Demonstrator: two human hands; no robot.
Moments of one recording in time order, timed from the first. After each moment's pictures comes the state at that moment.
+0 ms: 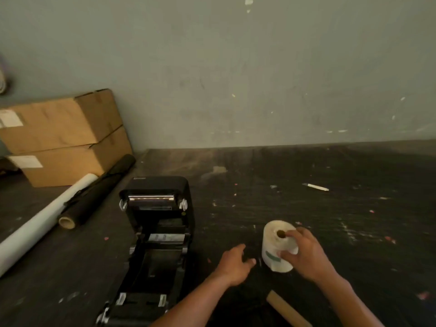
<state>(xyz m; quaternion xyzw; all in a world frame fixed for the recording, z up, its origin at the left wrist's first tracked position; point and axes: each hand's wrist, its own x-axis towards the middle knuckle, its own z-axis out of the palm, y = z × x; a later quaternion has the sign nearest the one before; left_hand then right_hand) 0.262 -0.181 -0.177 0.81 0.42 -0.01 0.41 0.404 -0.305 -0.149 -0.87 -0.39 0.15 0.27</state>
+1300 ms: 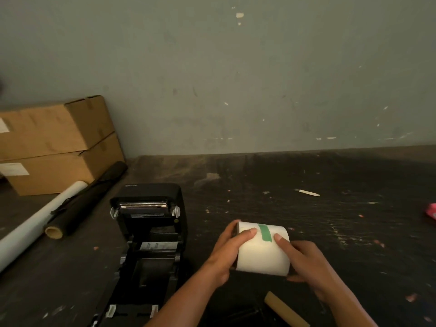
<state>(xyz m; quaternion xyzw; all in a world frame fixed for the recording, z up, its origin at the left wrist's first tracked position) 0.265 -0.179 -0.132 0.57 0.35 0.13 0.73 0.377 -0.324 -0.097 -0.78 -0.23 0.36 0.46</state>
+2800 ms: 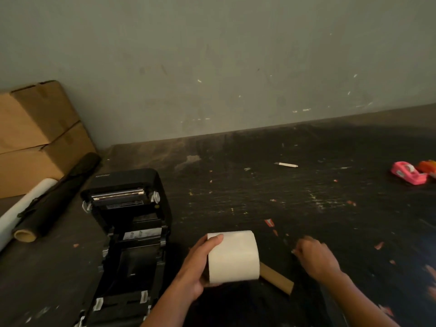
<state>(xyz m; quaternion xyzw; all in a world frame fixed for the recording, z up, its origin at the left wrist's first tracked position) 0.216 -0.195 -0.160 0.46 0.44 0.07 0.76 0.440 -0.368 -0.218 -0.92 -0.37 0.12 0.08</state>
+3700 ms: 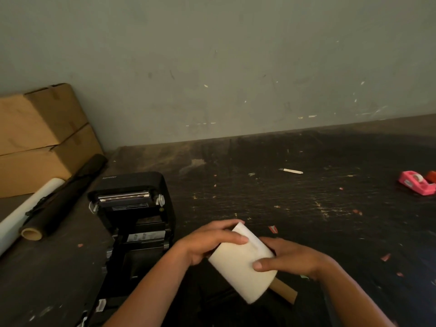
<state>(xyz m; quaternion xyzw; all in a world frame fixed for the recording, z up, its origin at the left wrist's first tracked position) 0.243 -0.169 -0.103 0.72 0.26 -0.08 0.64 0.381 -0.334 -0.112 -0.65 -0.46 0.52 0.32</state>
